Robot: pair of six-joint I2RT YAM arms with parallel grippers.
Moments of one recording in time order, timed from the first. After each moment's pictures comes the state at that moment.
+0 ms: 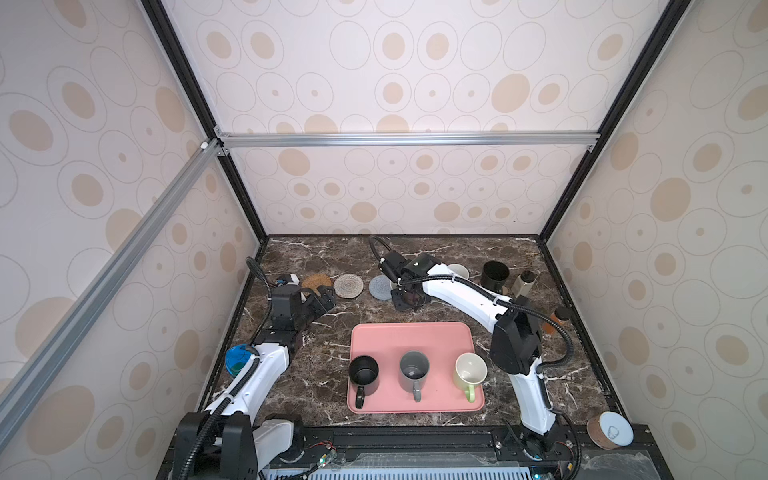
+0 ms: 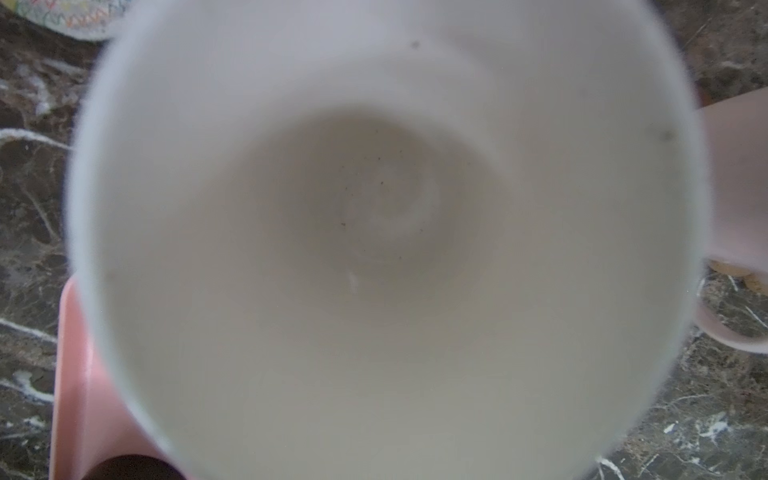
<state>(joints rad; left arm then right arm) -0.05 1.13 0.60 -0.02 0.14 -0.68 0.78 2.14 1.98 -1.18 0.21 0.50</state>
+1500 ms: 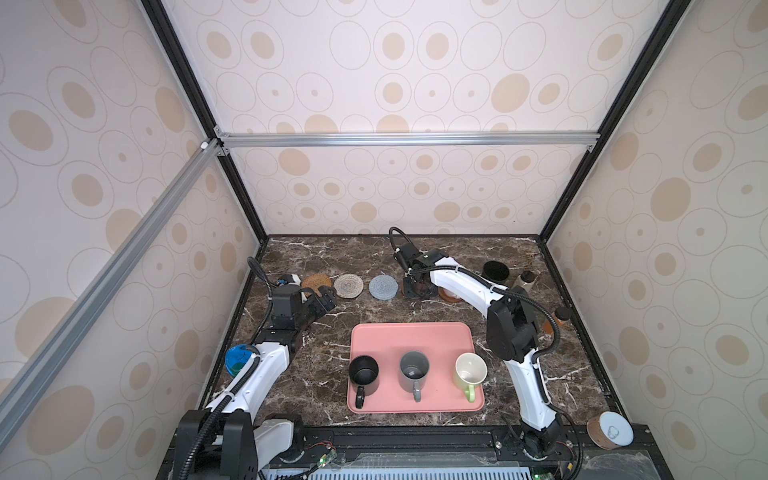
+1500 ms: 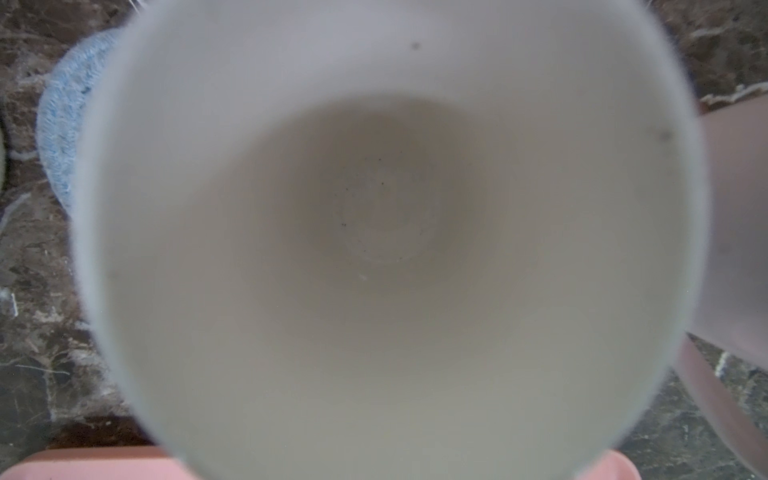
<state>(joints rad) -0.05 1.14 0.60 -0.02 0.16 -0.69 0.65 2.23 1.98 -1.05 0.20 0.60</state>
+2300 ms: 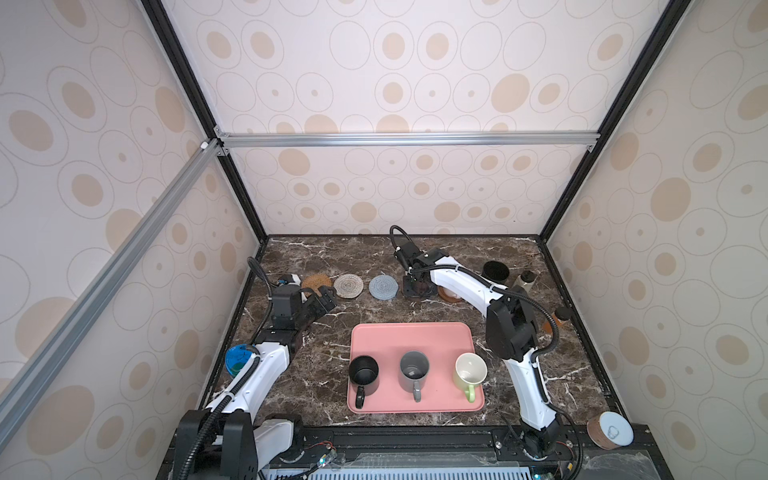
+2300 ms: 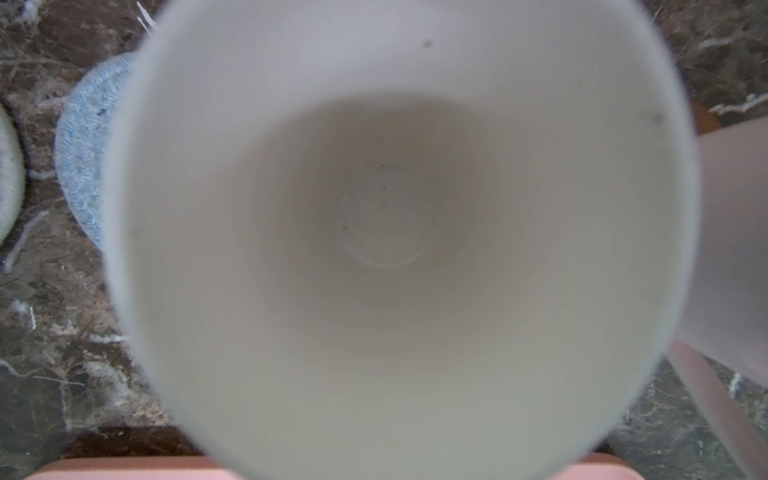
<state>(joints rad) -0.05 1.14 0.60 -0.02 0.16 -0.69 0.64 2.24 1.99 -1.04 0.19 0.61</state>
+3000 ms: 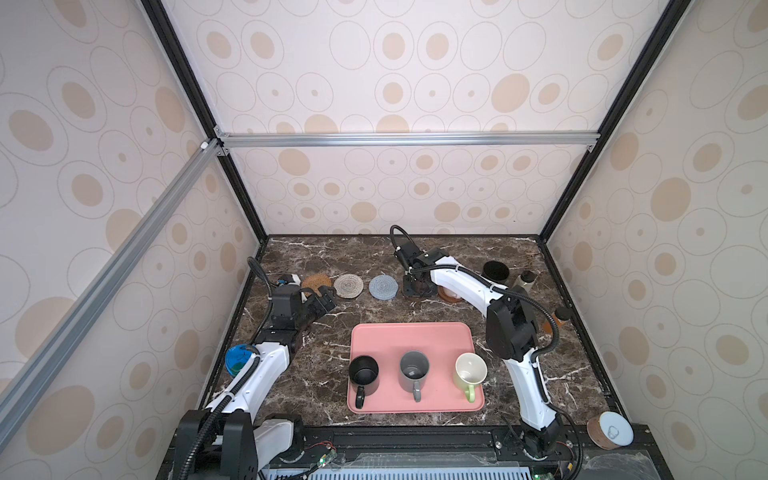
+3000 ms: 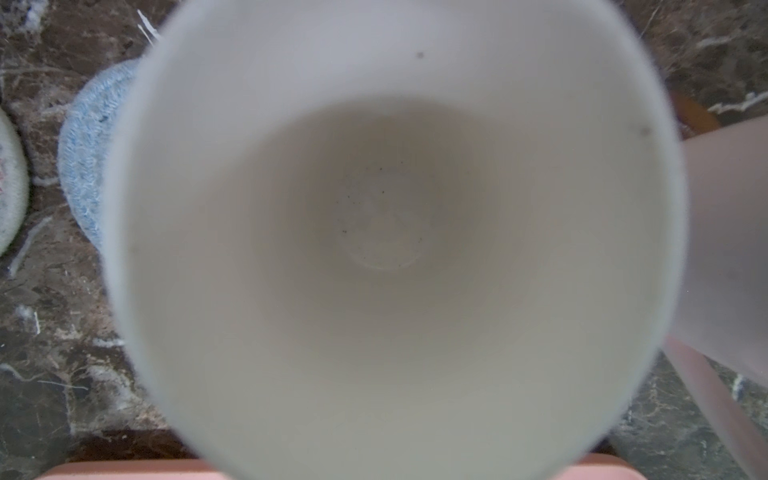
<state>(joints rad) -0.05 1.14 0.60 -0.02 0.16 -0.69 0.64 2.24 1.99 -1.04 0.19 0.62</state>
